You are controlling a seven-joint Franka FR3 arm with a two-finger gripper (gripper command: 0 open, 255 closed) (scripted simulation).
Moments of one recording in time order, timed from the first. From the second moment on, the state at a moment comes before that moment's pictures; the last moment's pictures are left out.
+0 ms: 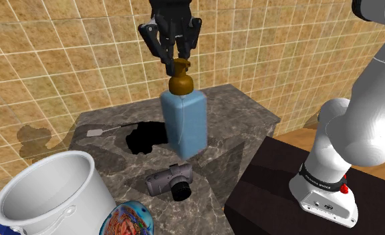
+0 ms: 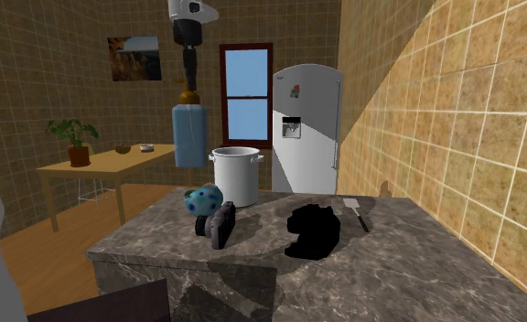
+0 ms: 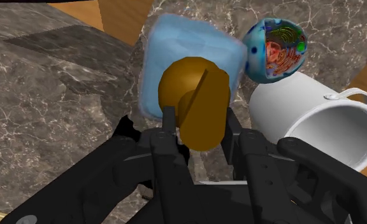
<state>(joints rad) 0.33 -0.13 0.36 -1.50 0.03 1.38 0.80</state>
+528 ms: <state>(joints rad) 0.42 -0.06 0.49 -1.36 0.01 1.30 1.03</state>
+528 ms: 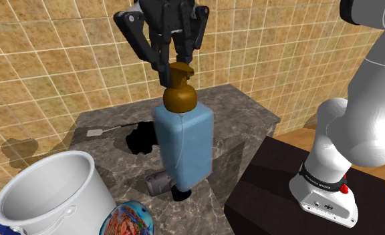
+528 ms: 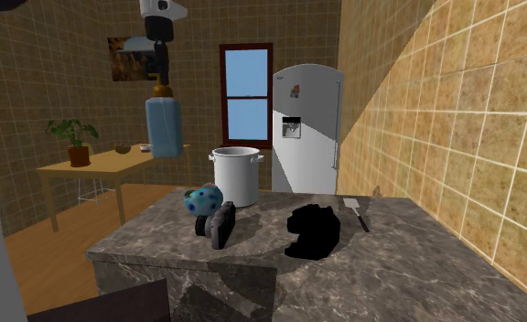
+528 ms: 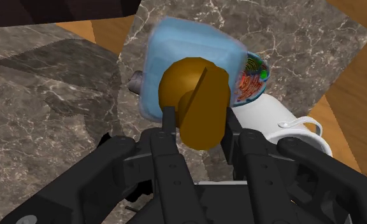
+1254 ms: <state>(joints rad) 0.77 0.33 0.67 -0.80 -0.24 1.06 1.40</state>
